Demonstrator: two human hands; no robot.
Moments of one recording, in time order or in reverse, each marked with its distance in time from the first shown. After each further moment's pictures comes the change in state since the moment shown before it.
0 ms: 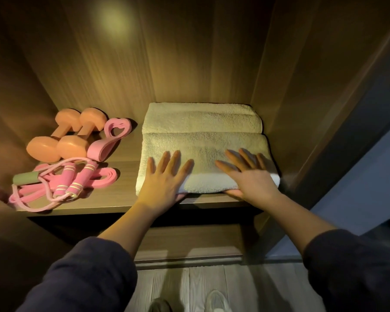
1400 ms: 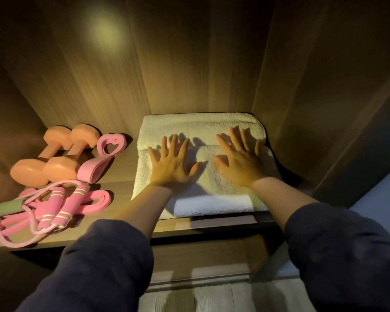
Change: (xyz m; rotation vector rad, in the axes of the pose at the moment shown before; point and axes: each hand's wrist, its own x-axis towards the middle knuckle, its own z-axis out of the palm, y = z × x) left_hand 0.097 -0.015 -0.003 -0.251 0.006 -0.250; right_hand 0.096 0.011 -0.009 0.356 0.075 0.261
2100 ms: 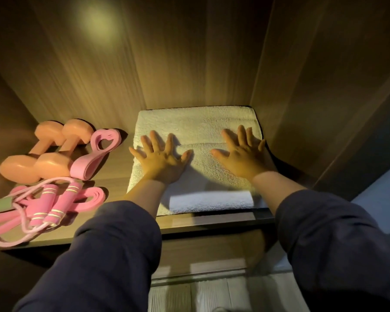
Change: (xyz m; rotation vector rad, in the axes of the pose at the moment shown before) left_hand 0.021 -0.010 0.010 0.060 -0.137 -0.273; right_hand 0.015 0.014 0.001 -0.009 -0.154 0.166
